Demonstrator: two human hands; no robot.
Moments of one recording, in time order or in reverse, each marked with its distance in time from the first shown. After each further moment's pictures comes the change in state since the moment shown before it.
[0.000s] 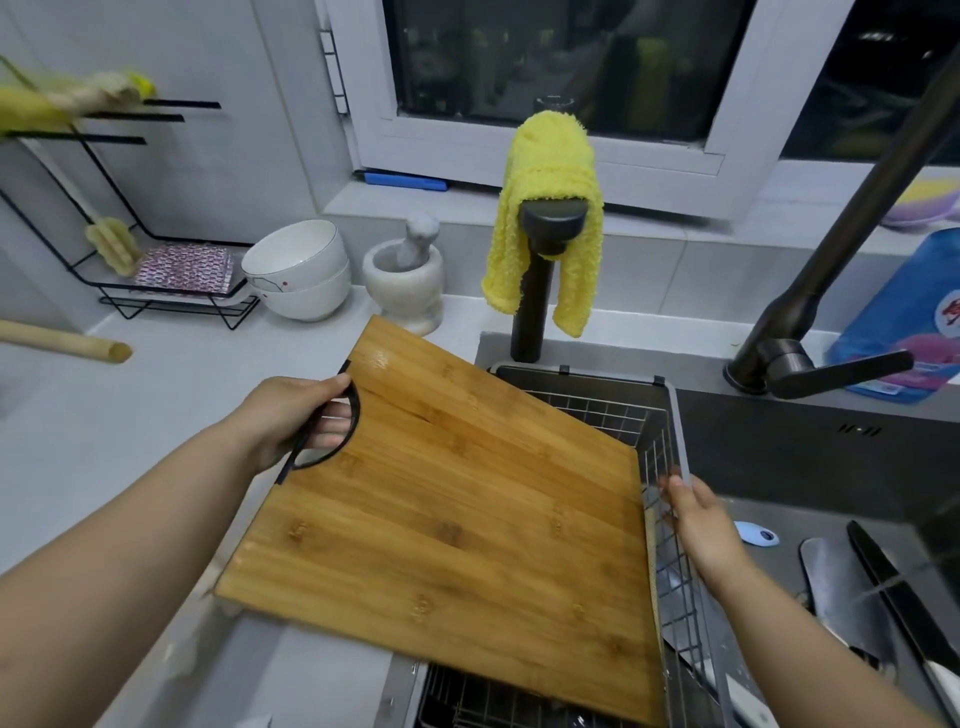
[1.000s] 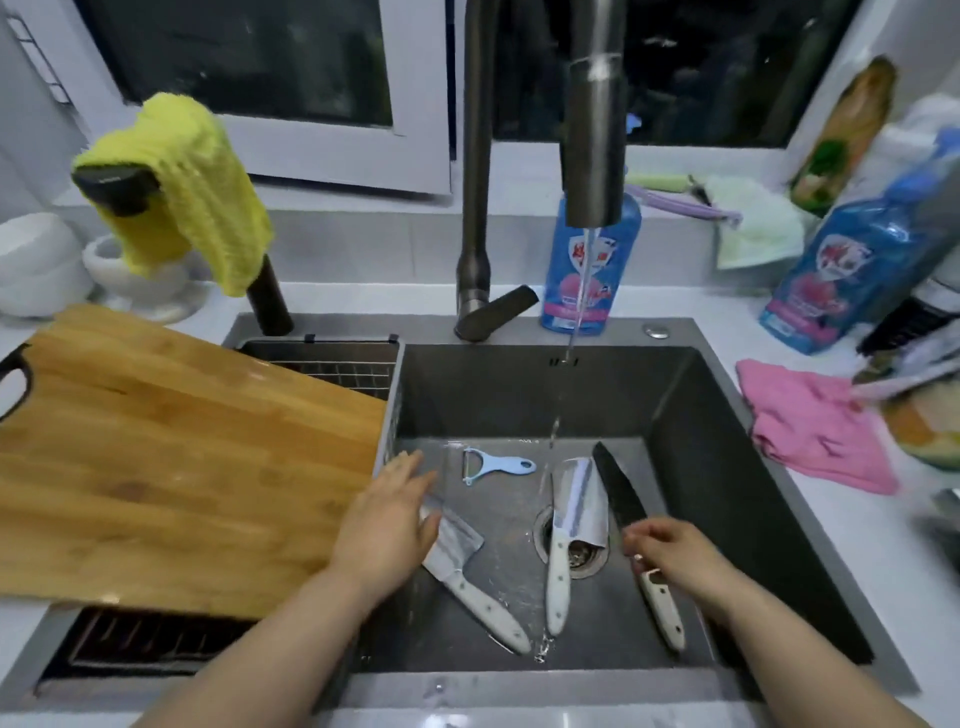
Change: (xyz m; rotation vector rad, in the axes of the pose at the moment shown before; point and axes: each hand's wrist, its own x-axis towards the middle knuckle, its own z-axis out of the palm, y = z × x) left_hand -0.149 -0.085 0.327 1.074 -0.136 0.660; right_hand -0.031 0.119 -0.271 -0.208 -0.148 0.128
